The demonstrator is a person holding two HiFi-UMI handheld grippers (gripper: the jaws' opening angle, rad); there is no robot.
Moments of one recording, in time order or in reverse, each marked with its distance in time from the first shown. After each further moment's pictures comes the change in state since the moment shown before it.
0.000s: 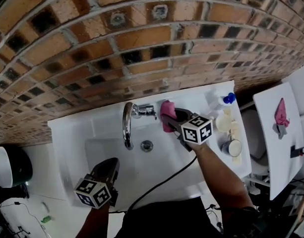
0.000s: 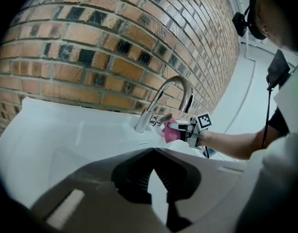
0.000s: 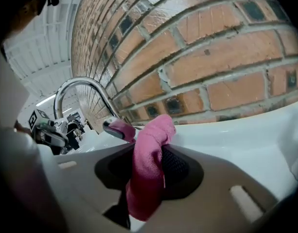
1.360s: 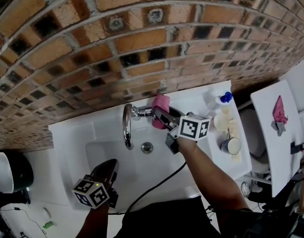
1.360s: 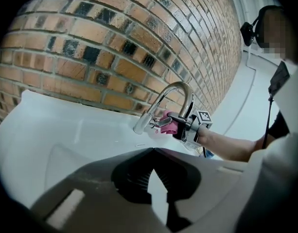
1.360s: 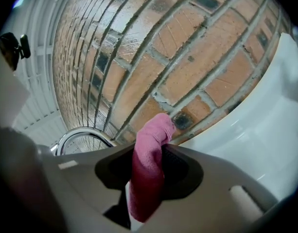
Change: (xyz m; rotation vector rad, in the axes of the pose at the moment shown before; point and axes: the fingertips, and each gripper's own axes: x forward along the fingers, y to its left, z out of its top) left arm -0.005 0.003 0.005 -0.062 -0.016 -0.043; right arm 0.004 0.026 0.056 0.430 -0.270 0.070
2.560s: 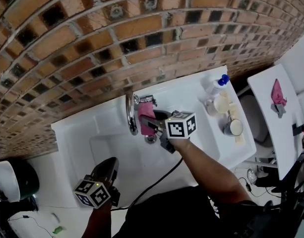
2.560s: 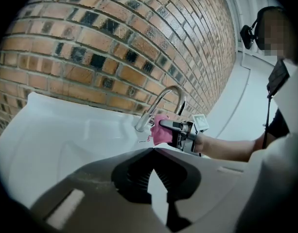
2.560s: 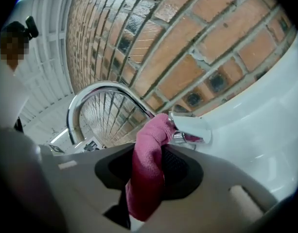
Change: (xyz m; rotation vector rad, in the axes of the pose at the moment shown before) left arm -0.038 0.007 -0.016 0.025 -0.015 -0.021; right arm 0.016 0.051 -0.087 -0.122 0.175 0.112
